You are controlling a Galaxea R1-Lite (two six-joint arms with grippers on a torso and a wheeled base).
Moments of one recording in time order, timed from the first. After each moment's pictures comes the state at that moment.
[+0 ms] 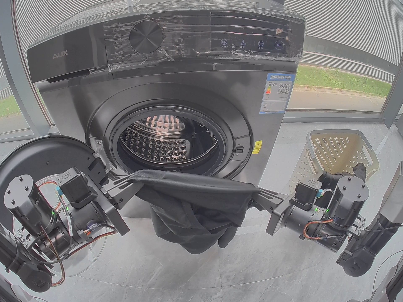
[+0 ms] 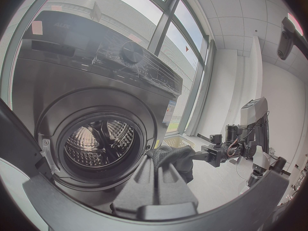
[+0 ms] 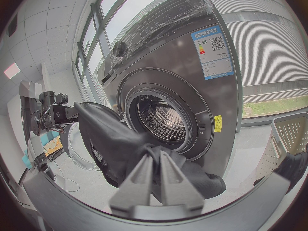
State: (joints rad) left arm -0.51 1.61 -0.19 -1.55 -0.23 -0.13; right arm 0.66 1.91 -0.33 -1.55 0.07 0.14
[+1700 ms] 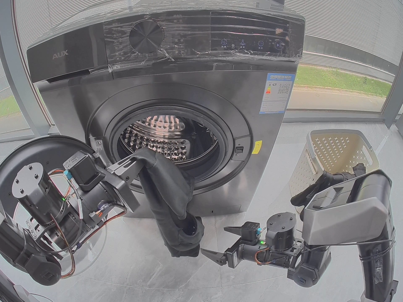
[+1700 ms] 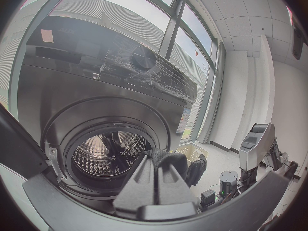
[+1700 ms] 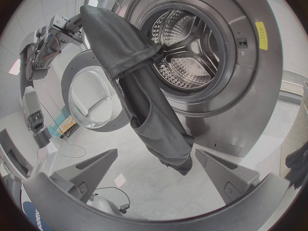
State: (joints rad) left arm -0.54 1.66 -0.30 -1.55 -0.06 -0.13; right arm 0.71 2.40 -0.52 -1.55 0.22 0.10
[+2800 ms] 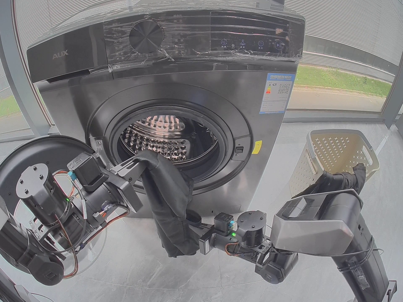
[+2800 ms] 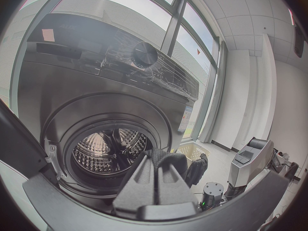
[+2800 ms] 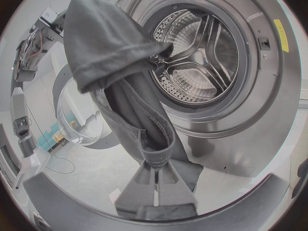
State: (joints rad) left arm -0.55 1.68 -0.31 -1.55 -0.04 -0.13; right arm 0.76 2.59 -0.88 -1.55 0.15 0.12
